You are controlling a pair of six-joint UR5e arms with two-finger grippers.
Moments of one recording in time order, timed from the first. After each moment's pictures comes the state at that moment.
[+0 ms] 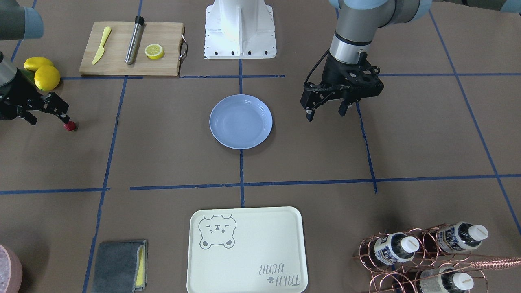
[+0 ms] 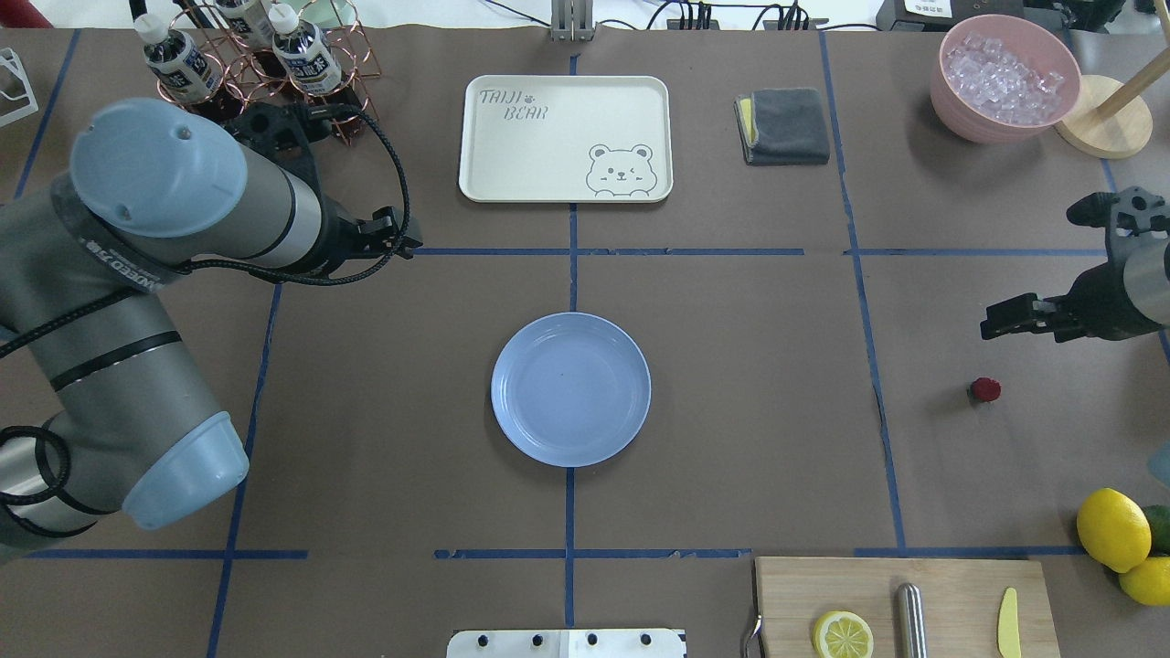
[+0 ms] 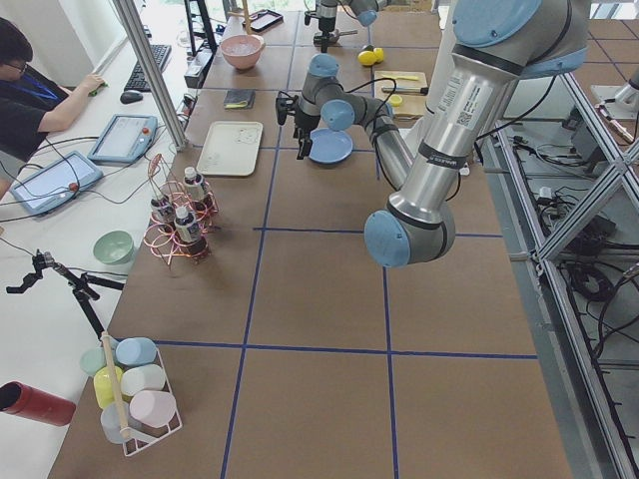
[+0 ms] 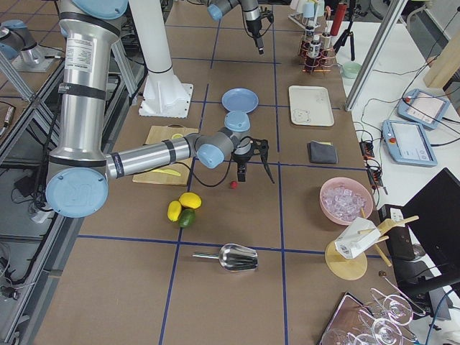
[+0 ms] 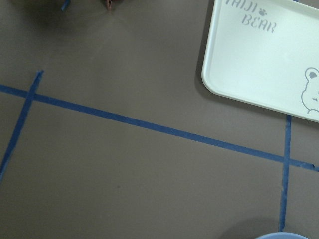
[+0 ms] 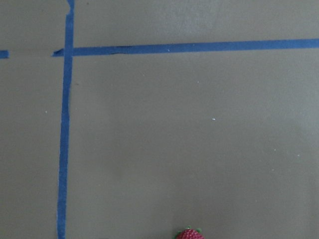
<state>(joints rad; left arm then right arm) -0.69 -2.04 -1.99 -1.58 -1.80 -1.34 0.90 -1.71 1.90 -1.08 2.09 0.93</state>
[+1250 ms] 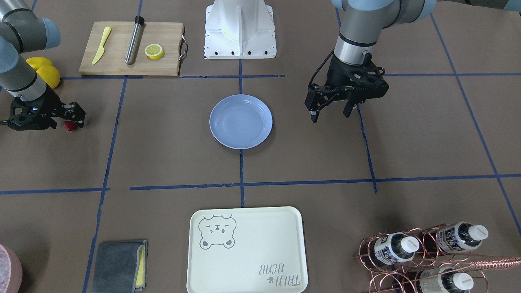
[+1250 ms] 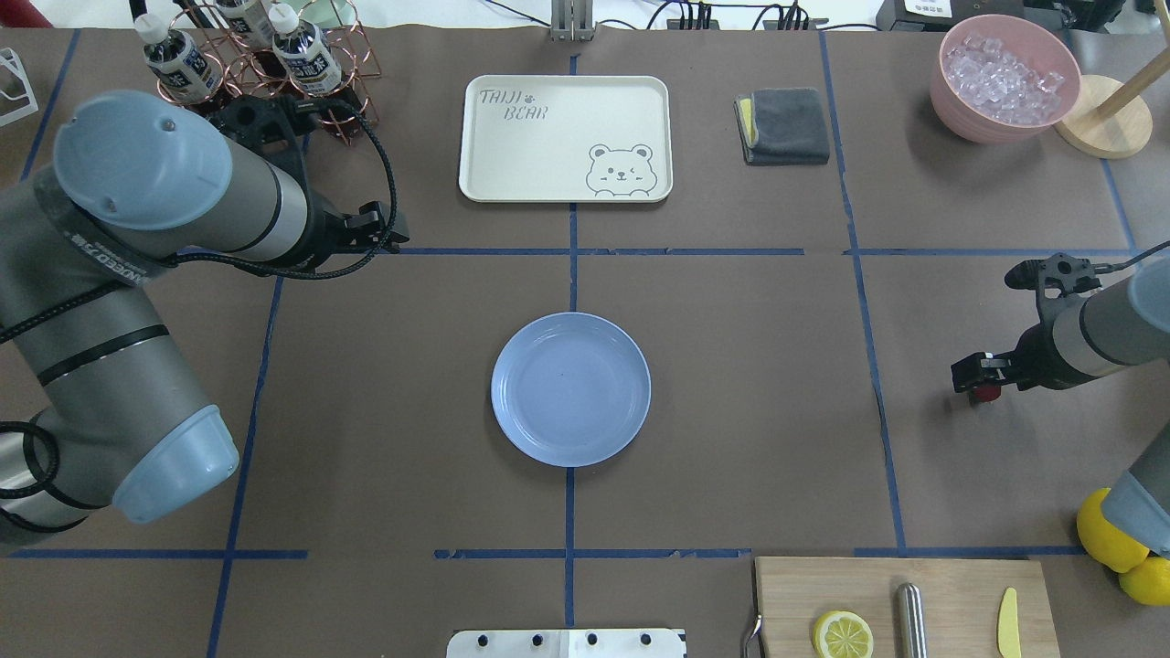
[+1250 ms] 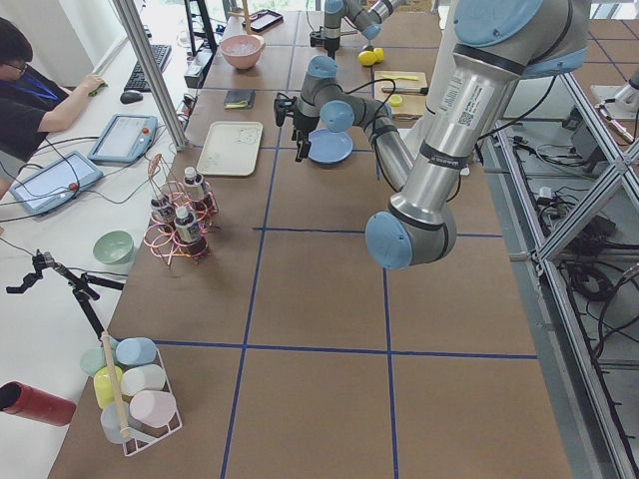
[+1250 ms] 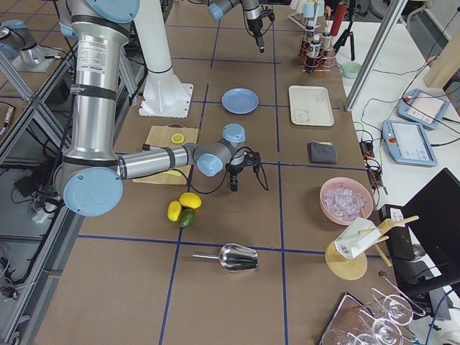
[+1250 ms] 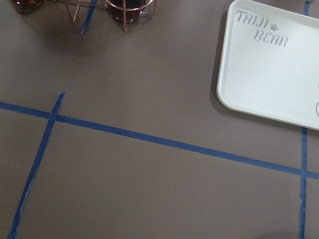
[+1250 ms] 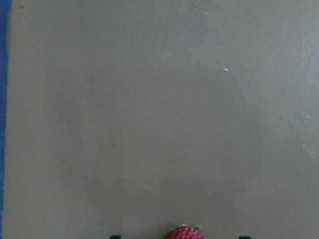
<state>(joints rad) -0.70 -2.03 -1.99 -1.57 -1.80 -1.33 0.79 -1.68 1.78 -1.07 2.05 0.93</state>
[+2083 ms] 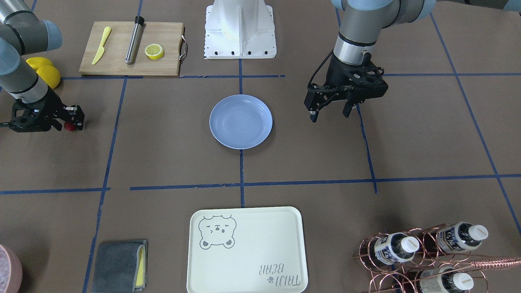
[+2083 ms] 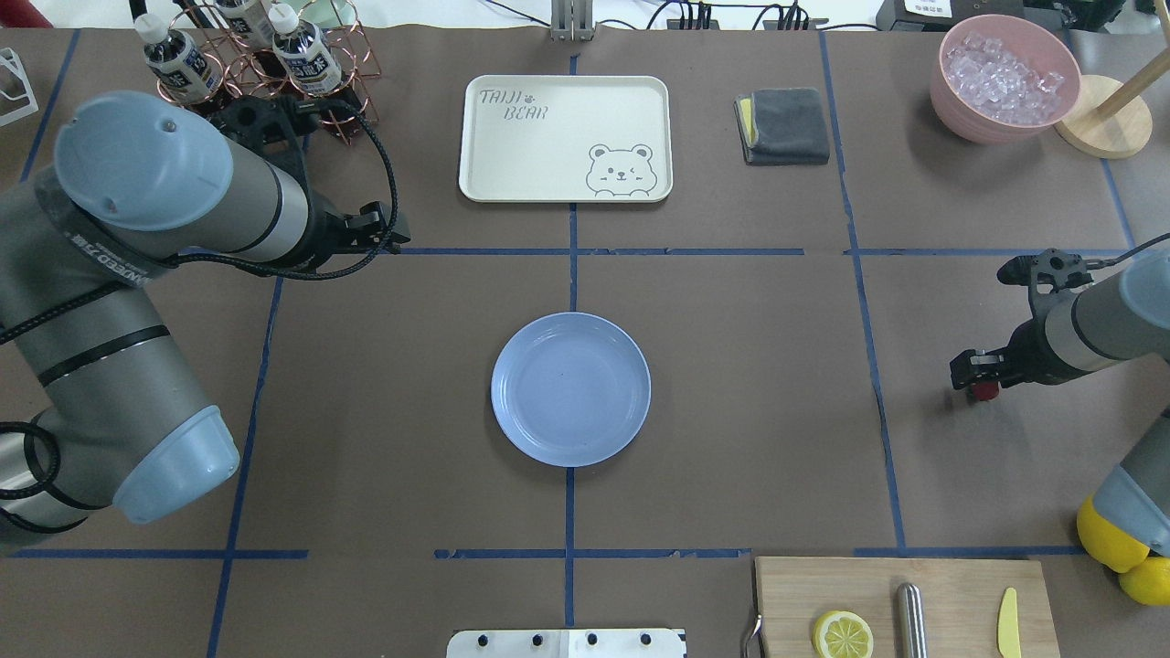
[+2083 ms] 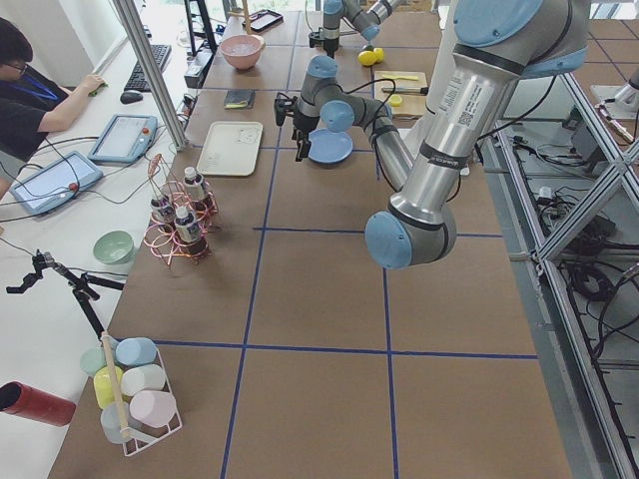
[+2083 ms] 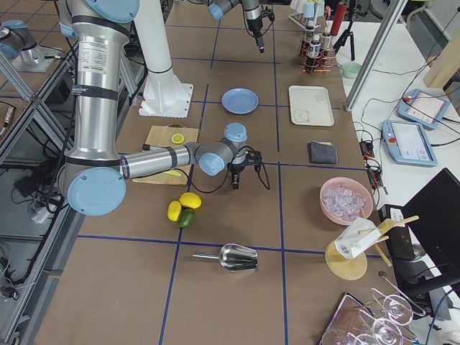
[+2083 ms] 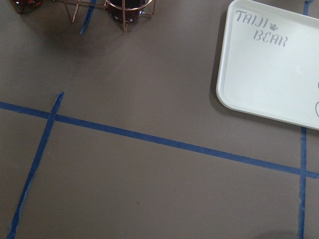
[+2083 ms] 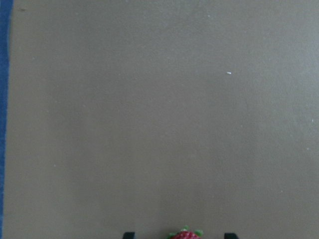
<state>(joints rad) -0.70 -2.03 -1.99 -1.58 -1.80 -1.33 0.80 -1.68 1.78 -1.07 2.05 0.93</state>
